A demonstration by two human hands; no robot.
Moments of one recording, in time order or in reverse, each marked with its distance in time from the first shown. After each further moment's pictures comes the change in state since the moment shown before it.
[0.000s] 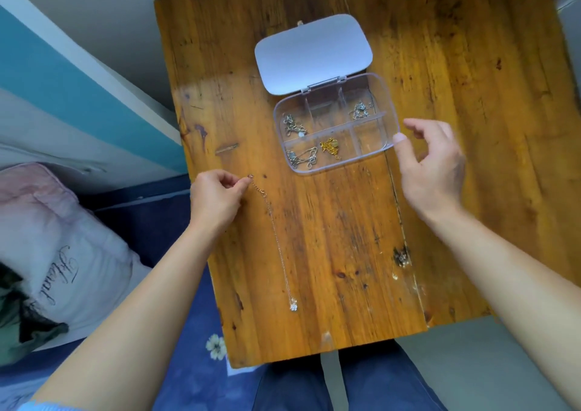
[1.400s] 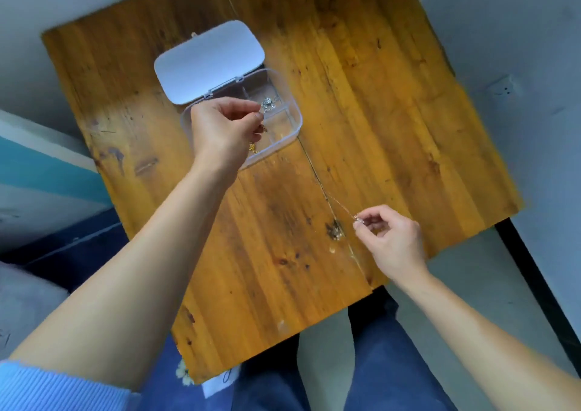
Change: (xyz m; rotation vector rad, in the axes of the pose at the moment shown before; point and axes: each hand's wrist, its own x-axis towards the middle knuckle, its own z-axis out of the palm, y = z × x) left_hand -0.011 -0.021 -0.067 -0.454 0.016 0.121; right_hand -0.212 -0.024 0.049 0.163 -0.358 0.161
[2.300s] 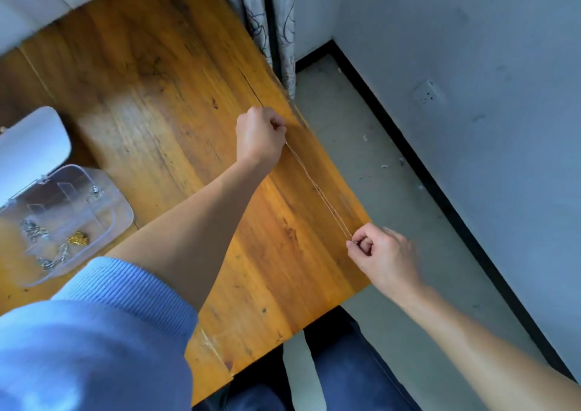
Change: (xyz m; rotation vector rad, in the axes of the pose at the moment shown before) left_hand -0.007 0.073 0.294 0.536 -0.246 0.298; right_hand 0.036 0.106 -0.178 -0.373 0.124 0.003
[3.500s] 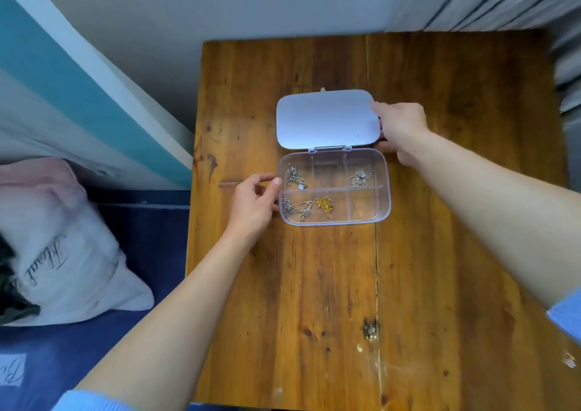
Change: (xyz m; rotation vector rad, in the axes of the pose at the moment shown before) left_hand -0.024 0.041 0.069 -0.302 -0.040 -0.285; right_hand 0.302 0.040 -0.120 0.702 -0.039 0.570
